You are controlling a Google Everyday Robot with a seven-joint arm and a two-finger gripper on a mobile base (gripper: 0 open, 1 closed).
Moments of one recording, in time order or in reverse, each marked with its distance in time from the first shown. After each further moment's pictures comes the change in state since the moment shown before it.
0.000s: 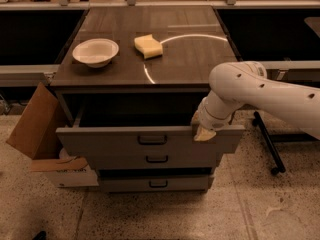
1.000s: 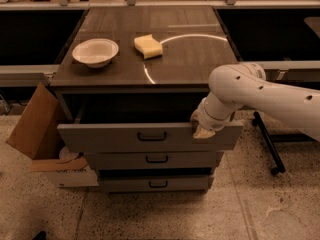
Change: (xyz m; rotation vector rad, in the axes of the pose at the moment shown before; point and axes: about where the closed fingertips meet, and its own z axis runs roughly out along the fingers) arm 0.003 0.002 0.013 0.003 0.000 0.001
